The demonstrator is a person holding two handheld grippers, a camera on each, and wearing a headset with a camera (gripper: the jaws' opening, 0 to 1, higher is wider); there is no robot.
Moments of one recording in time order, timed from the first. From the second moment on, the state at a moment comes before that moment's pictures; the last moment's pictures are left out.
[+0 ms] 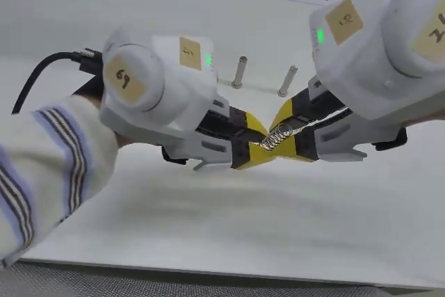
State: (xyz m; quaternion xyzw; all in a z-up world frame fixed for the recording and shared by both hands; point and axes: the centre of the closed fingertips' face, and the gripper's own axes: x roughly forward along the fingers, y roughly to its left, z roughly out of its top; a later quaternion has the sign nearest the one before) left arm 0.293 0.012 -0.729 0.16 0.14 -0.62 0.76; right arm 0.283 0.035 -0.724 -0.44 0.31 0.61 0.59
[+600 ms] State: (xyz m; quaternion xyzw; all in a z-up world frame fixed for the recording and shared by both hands) left arm 0.293 0.016 -0.732 0.16 0.15 -0.61 0.76; right arm 0.283 0.039 -0.730 -0.44 0.30 0.62 0.58
